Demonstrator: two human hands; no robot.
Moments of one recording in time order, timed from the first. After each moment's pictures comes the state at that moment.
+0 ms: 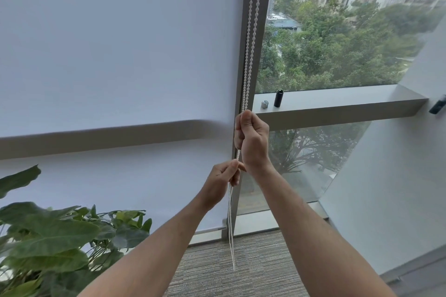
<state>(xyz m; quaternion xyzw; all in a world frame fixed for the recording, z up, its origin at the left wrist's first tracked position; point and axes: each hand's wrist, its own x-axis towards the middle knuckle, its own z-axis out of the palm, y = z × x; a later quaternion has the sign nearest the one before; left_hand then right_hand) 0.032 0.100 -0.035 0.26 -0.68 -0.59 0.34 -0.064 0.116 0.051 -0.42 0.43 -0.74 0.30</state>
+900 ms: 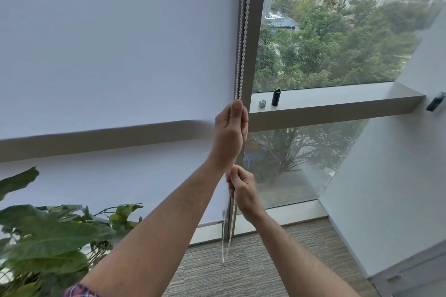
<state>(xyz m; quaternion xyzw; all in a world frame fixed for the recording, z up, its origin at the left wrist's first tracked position) -0.011 0.097 0.073 0.17 -0.58 -0.59 0.53 -0.052 0.153 -0.059 -0.40 0.53 -0.64 0.38</state>
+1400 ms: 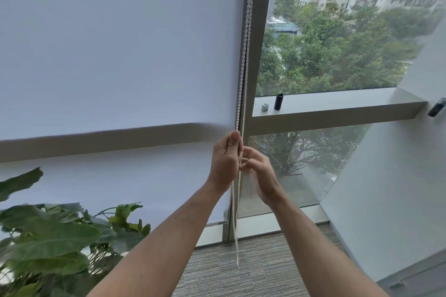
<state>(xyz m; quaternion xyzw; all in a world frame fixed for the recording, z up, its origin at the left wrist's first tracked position) 0.004 0.106 0.026 0.25 -0.59 -0.56 0.52 -0.097 0.141 -0.019 -0.42 0.48 -0.62 0.45</state>
